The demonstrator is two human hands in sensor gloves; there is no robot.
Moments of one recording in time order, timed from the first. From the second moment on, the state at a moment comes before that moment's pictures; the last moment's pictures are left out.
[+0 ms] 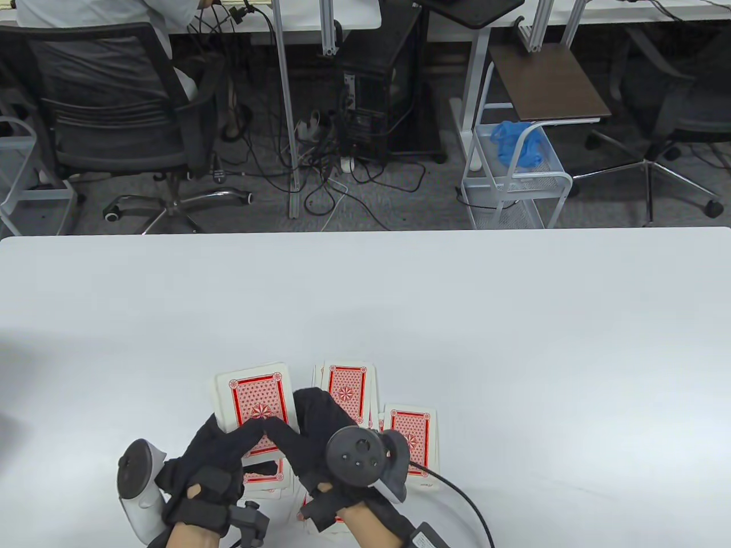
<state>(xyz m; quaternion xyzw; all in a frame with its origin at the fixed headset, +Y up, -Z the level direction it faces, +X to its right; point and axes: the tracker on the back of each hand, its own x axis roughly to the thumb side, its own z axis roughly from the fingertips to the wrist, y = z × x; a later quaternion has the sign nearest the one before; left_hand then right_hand) -0.254 -0.713 -0.206 -0.04 0.01 0.78 0.63 -0.027 -0.677 -0.221 0.19 -0.18 0.89 0.36</state>
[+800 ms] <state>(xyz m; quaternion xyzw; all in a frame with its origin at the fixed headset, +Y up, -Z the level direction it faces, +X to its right) -0.281 -0.716 -0.211 -0.03 0.01 0.78 0.63 0.014 -0.737 -0.324 -0.02 0.05 0.98 0.18</state>
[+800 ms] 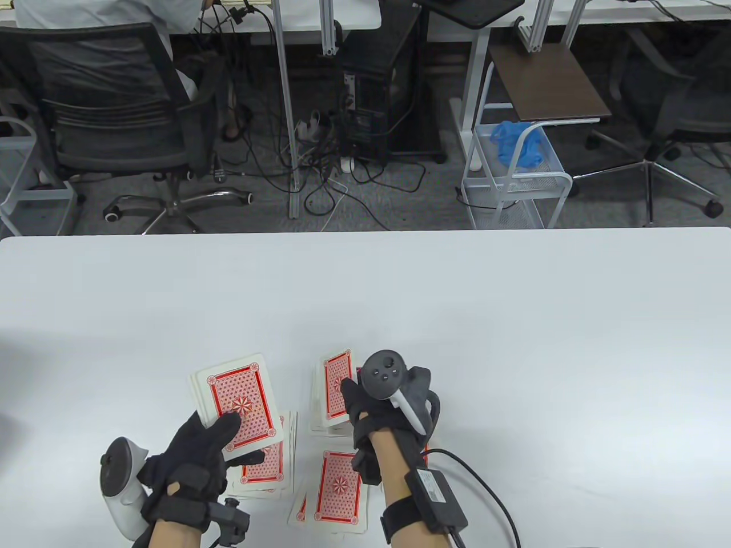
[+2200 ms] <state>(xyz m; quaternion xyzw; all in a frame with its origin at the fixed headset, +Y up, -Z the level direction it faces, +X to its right) -0.225 -0.726 -0.212 -0.11 -0.06 0.76 0.63 0.120 -0.721 -0.255 0.01 0.07 0.95 0.30</state>
